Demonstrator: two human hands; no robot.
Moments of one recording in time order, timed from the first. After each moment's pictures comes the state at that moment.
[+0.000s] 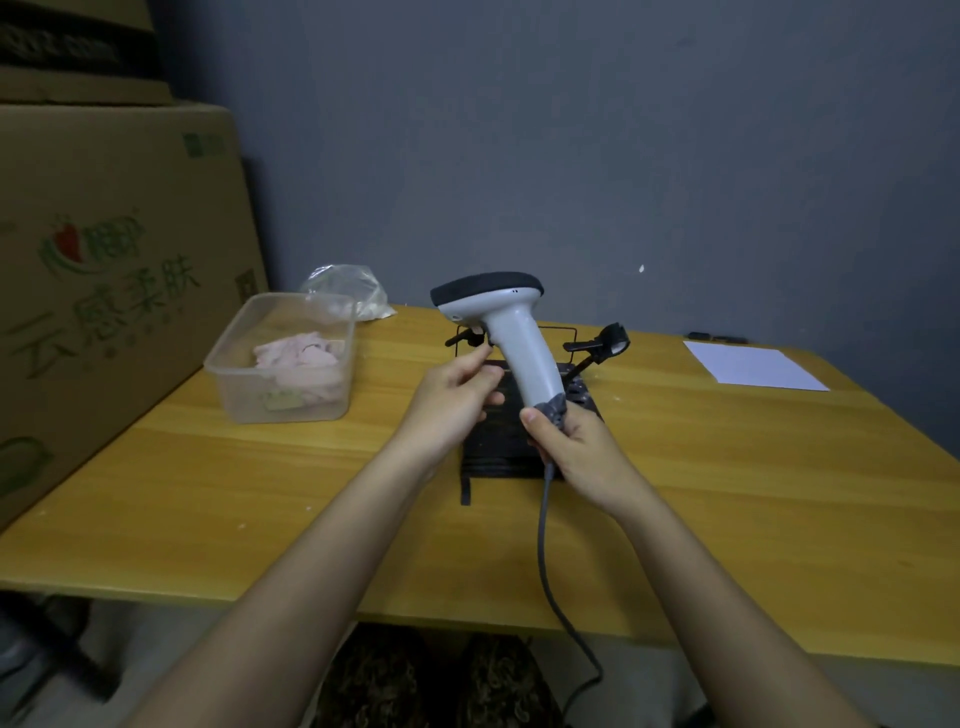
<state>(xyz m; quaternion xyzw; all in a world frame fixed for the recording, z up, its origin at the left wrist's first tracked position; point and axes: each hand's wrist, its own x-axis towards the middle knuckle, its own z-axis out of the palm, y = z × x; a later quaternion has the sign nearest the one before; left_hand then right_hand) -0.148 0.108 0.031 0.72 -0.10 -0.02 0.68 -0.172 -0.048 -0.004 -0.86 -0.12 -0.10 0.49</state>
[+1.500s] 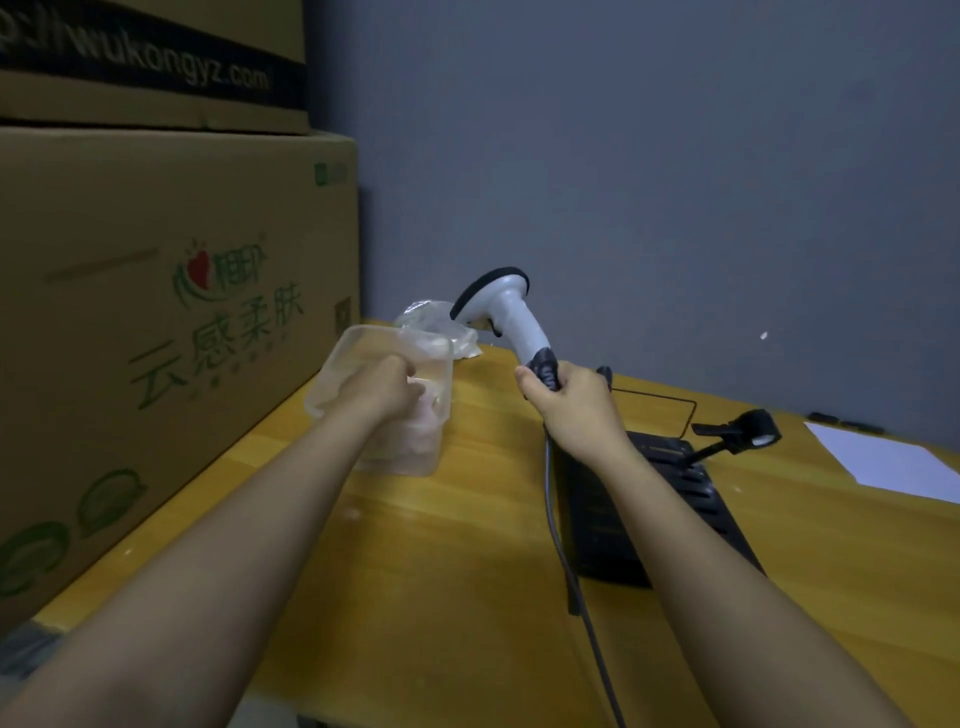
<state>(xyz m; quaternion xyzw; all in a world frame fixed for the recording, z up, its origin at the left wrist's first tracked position) 0.026 0.279 -0.004 0.96 0.02 0.06 0.27 -0.033 0.063 0.033 -0.90 -0.08 -0.16 0.39</state>
